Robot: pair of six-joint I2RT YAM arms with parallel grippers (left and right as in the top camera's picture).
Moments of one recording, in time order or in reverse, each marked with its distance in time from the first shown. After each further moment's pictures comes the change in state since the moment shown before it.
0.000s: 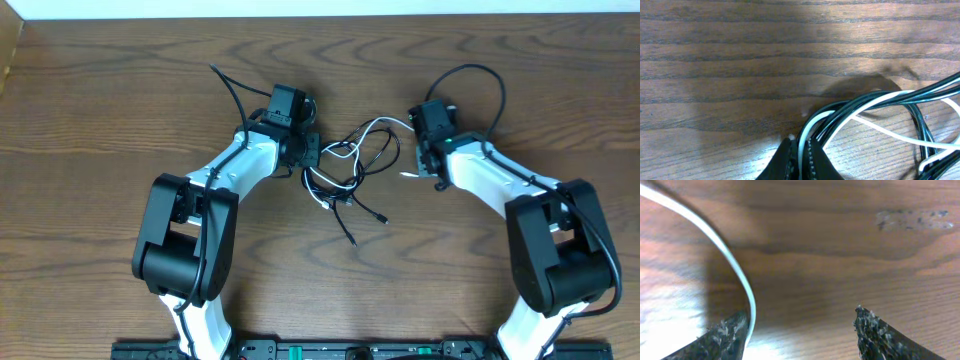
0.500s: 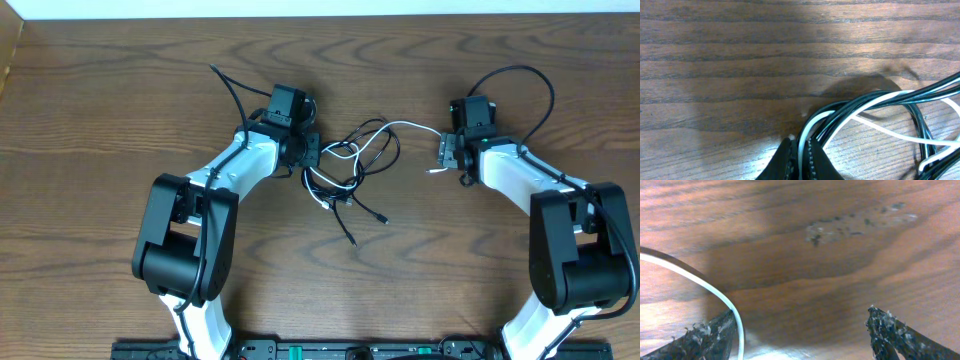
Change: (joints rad) left arm 0.000 0.000 0.000 0.000 0.000 0.000; right arm -0.153 -0.020 -0.060 0.133 -0.105 0.064
